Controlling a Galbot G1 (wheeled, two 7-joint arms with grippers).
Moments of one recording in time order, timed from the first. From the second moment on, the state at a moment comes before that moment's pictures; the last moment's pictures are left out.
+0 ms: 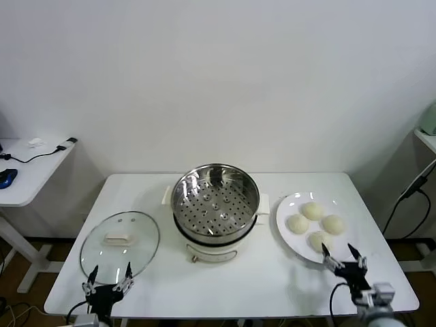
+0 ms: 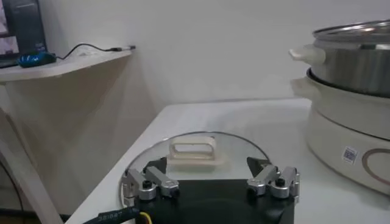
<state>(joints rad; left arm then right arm) 1.74 -1.47 -0.66 -2.00 -0.09 0.11 -0.12 -1.30 0.95 0.55 1.71 0.45 -0.16 -0.02</state>
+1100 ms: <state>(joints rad) 1.69 -1.48 -0.66 -1.95 -0.09 0.10 -0.12 0.12 0.73 -0.83 0.87 0.03 0.02 -1.14</state>
